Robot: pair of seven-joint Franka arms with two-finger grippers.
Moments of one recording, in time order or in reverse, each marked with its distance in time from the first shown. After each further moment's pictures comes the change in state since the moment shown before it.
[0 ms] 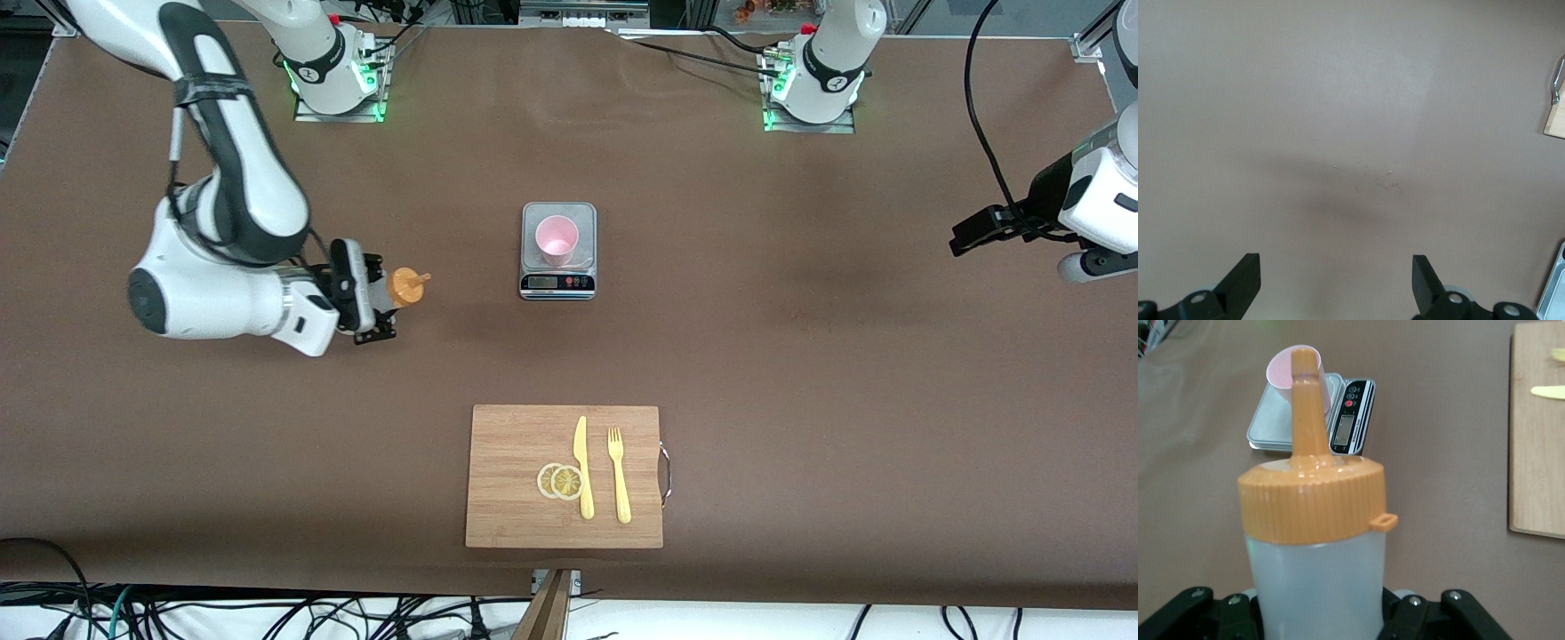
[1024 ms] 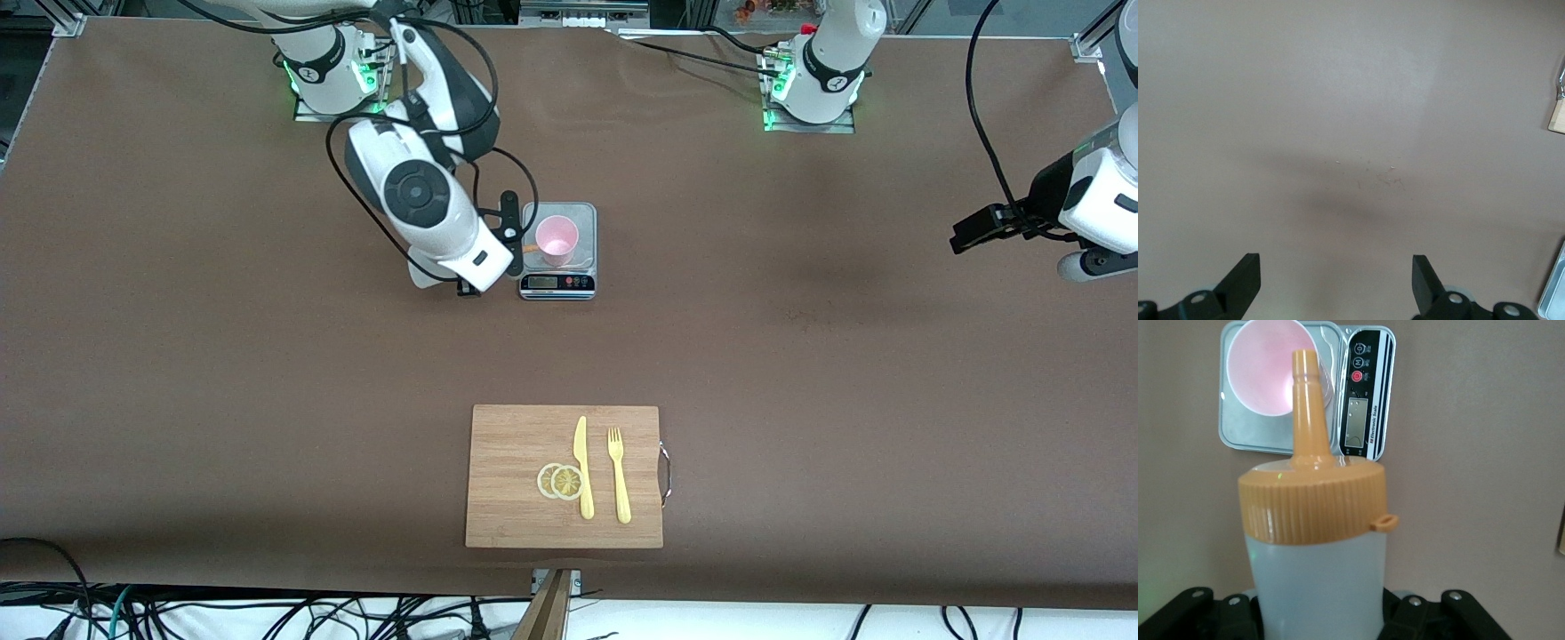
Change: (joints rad) left arm 0.007 0.001 0.001 0.000 0.000 -0.016 0.001; right arm 0.368 -0.016 0.002 0.009 -0.456 0.068 0.614
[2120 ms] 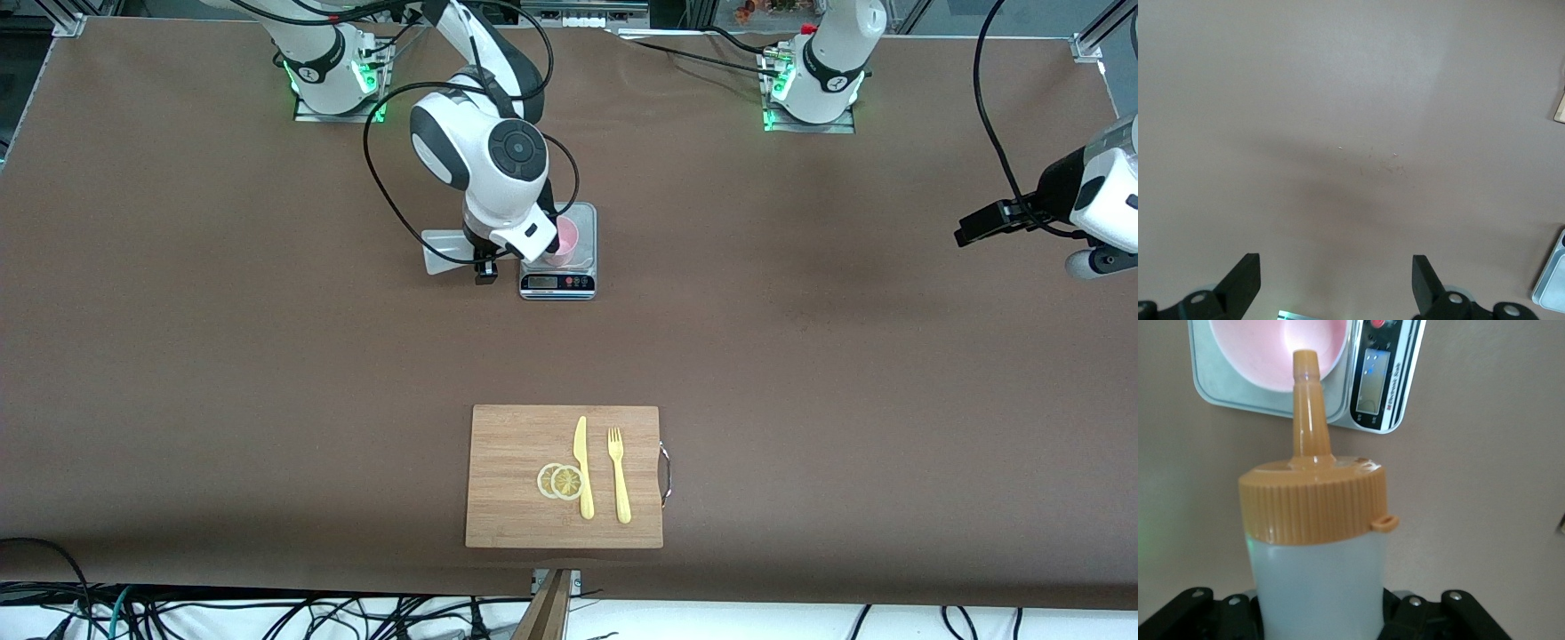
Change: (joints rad) left arm 0.029 0.000 -0.004 -0.004 -0.024 -0.043 0.003; right arm 0.121 0.035 -0.001 0.006 -0.262 -0.074 0.150
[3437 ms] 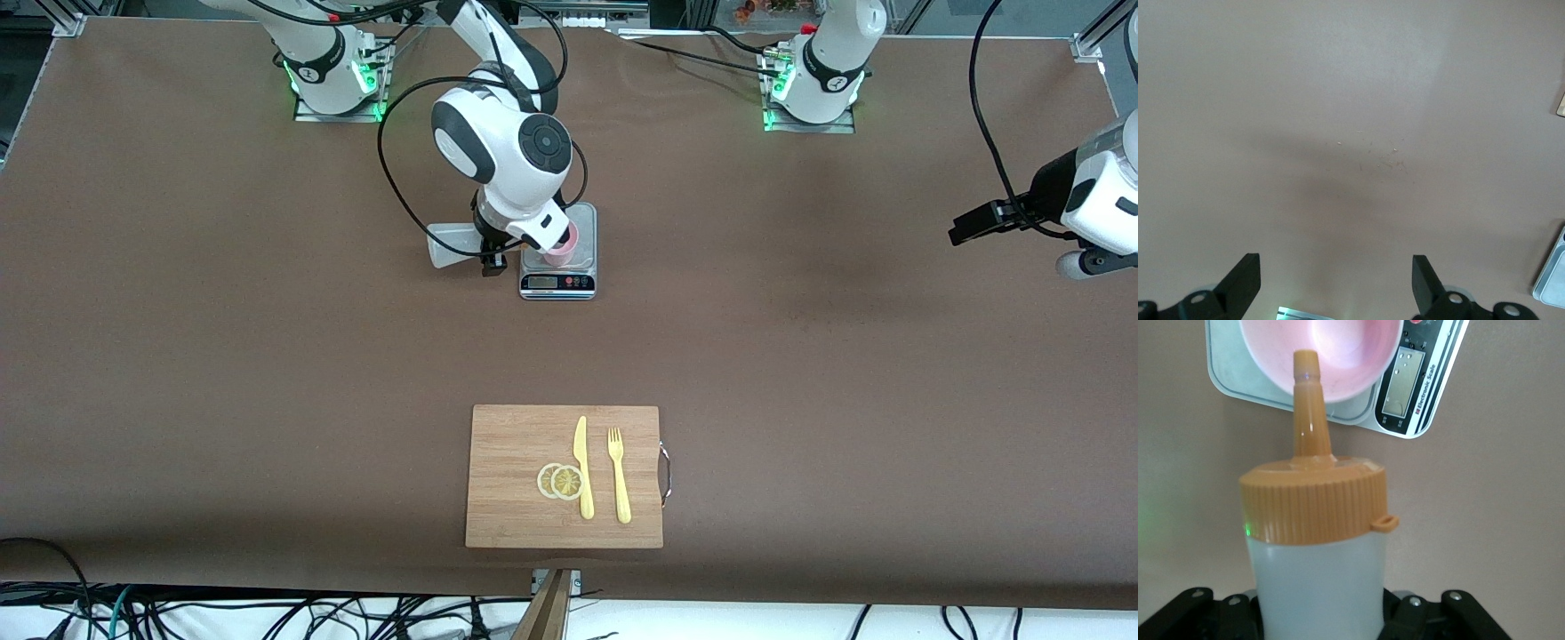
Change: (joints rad) left arm 0.000 0.000 -0.004 -0.009 -0.001 -0.002 0.000; right arm 0.048 0.019 -0.002 0.007 -0.039 -0.036 0.001
